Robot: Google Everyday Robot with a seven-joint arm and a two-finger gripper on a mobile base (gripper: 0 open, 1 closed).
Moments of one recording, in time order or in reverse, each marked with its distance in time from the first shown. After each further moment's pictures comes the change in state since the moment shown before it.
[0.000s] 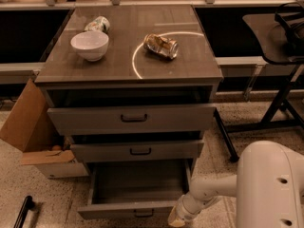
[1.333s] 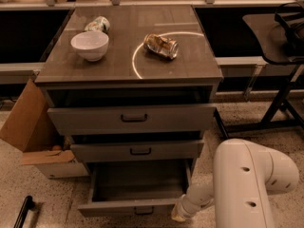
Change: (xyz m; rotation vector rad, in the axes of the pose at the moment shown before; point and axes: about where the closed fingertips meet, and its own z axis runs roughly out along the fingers) arm 0.042 -0.064 0.041 0.187 0.086 0.001
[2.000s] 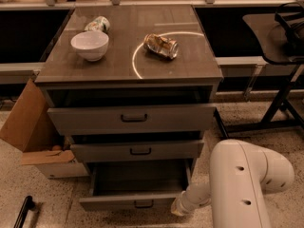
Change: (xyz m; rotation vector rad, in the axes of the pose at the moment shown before) arm -0.002 -0.032 0.007 0.098 -0.018 0.041
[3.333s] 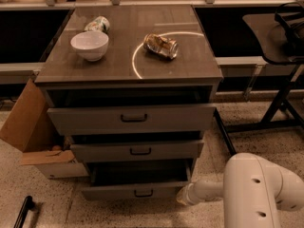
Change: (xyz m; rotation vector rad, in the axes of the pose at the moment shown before) arm 0.021 -0.067 0.005 0.142 -0.057 0.001
